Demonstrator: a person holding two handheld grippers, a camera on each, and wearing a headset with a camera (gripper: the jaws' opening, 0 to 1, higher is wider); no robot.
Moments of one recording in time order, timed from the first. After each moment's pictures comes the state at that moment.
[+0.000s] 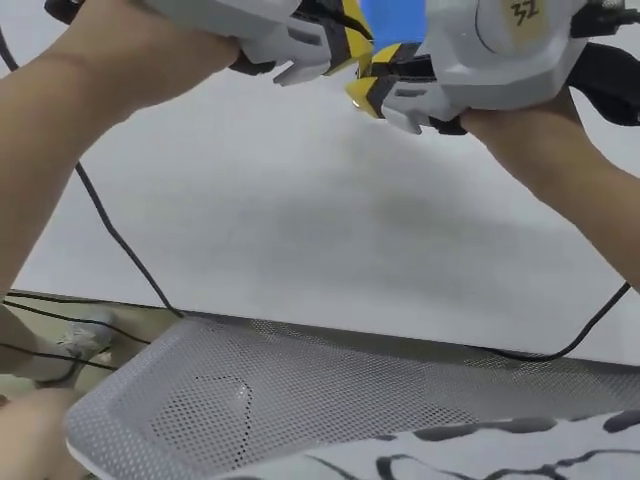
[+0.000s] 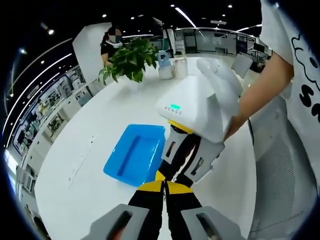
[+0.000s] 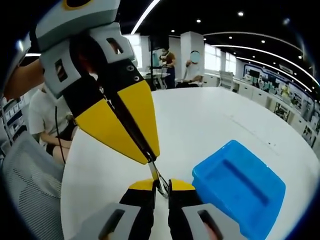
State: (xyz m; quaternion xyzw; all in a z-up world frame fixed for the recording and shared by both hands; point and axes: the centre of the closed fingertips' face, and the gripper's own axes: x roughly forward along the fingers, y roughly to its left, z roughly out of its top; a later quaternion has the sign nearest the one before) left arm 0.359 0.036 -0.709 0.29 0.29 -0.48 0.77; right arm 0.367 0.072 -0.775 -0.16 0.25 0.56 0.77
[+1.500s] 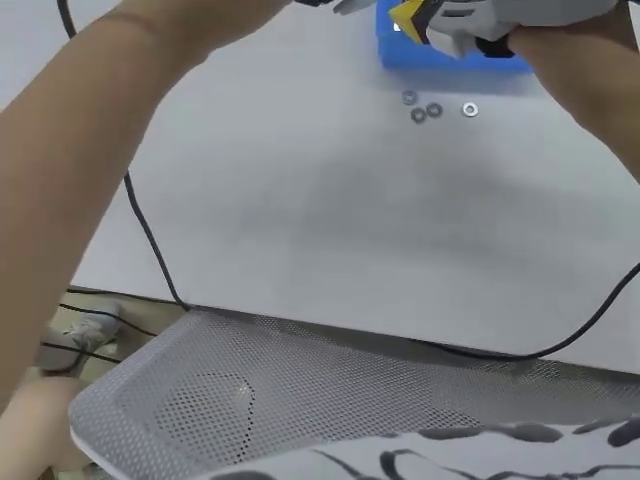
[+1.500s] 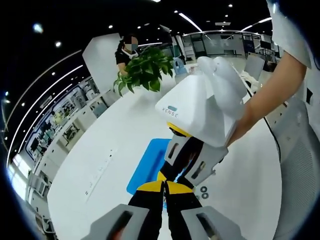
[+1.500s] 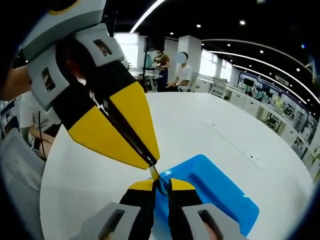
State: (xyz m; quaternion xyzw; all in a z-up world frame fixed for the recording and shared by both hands) left arm 0.419 0.021 -0.699 0.31 0.23 -0.43 0.81; right arm 0.438 0.060 -0.767 -0.19 0.22 0.54 0.79
